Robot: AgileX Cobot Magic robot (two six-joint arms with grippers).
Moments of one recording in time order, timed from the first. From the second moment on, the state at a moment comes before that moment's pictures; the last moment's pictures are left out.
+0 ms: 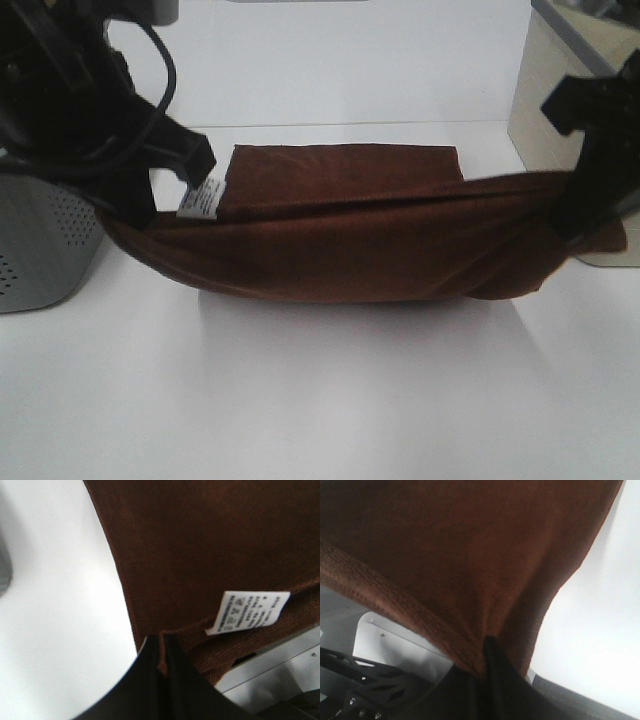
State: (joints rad) left arm -0.65 1.53 -1.28 0.00 1.14 -0.27; right arm 0.27 1.33 -1.07 0.37 1.20 -0.08
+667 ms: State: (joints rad) left arm -0.91 1.46 -0.97 -0.08 1.09 -0.45; right arm 0.27 1.12 -0.64 0.41 1.20 -0.08
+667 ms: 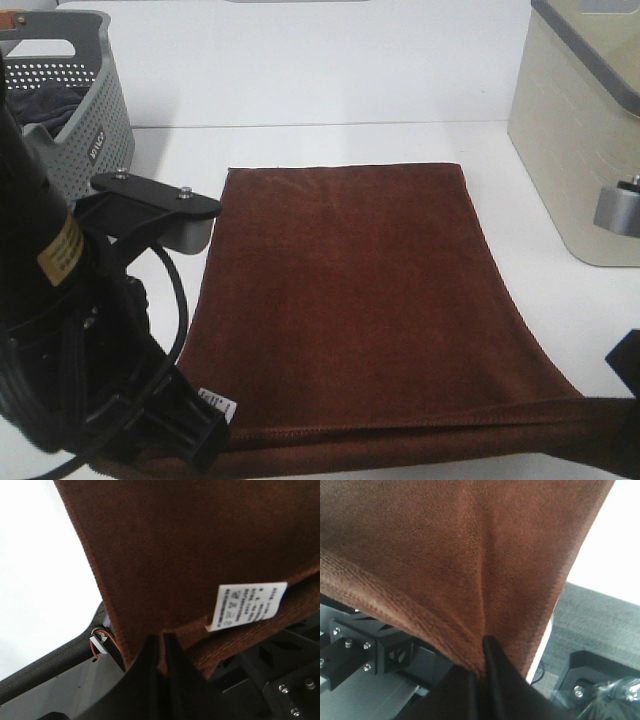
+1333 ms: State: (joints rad) left arm -0.92 1.46 -0.93 -0.09 1.21 -0.47; right arm 0.26 1.11 -0.60 0.29 1.19 -0.08
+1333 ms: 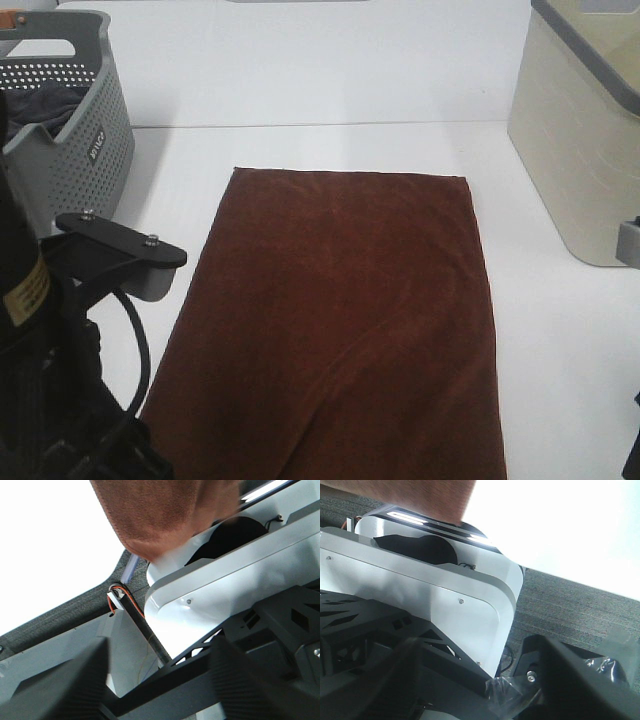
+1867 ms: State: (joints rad) left arm -0.92 1.46 -0.95 0.02 1.16 -0.52; right arm 0.26 1.11 -0.62 0.29 1.09 -0.08
